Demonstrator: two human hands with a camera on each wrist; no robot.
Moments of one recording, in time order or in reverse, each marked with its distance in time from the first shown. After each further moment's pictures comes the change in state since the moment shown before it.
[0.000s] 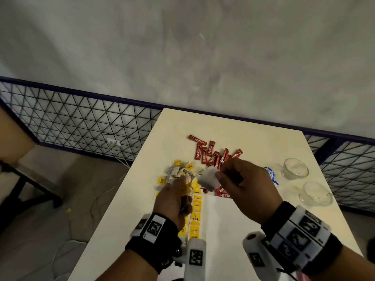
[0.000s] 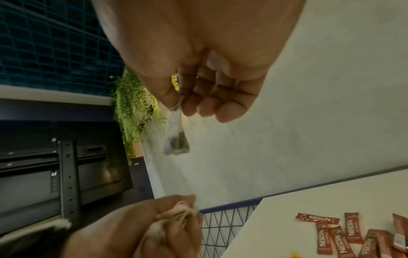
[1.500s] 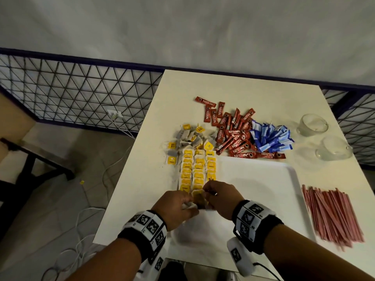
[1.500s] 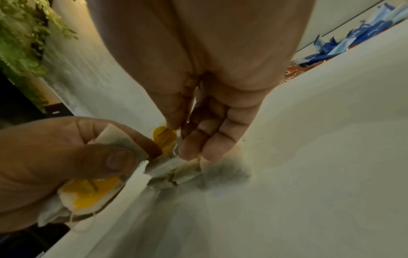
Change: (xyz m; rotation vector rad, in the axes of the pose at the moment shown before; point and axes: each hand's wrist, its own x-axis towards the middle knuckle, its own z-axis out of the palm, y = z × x) left_hand 0.022 -0.043 -0.135 1.558 -0.502 0.332; right_hand -0.085 0.044 0.151 0.084 -0.595 0.615
